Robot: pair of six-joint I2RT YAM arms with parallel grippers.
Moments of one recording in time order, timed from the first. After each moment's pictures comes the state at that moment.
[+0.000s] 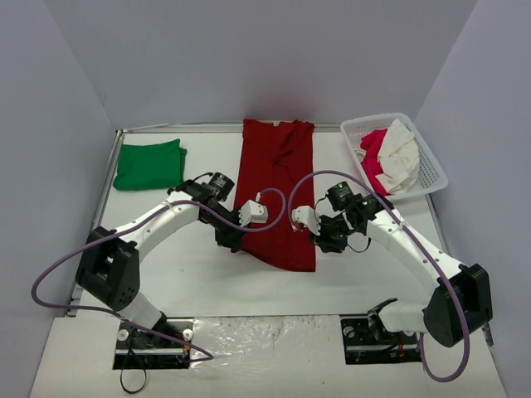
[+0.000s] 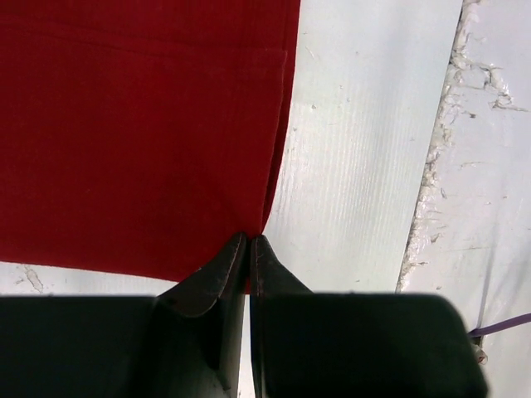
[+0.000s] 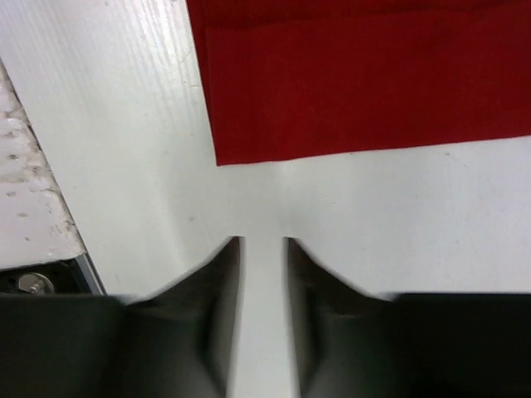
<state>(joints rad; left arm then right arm) -0.56 1.58 1.20 -0.91 0.64 0.71 0.48 1.29 0.97 -0.95 -0.36 -0.87</state>
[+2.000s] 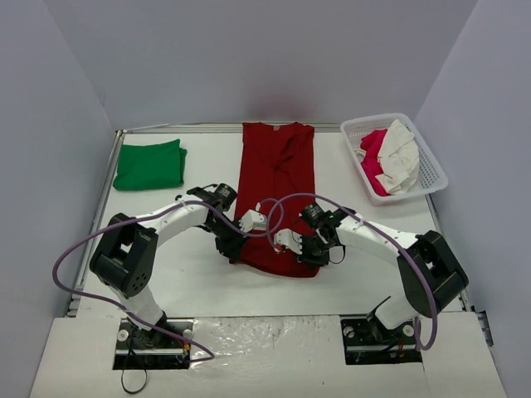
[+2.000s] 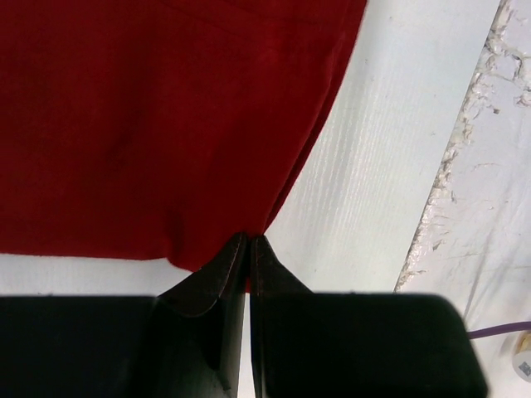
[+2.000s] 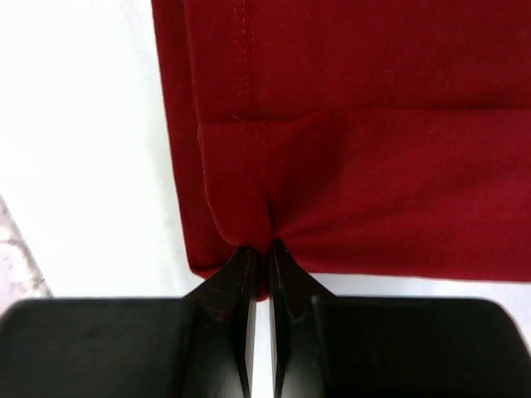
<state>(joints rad) -0.55 1.69 1.11 -0.85 0.64 0.65 0.63 1.52 0.82 -0.69 -0.32 -0.84</state>
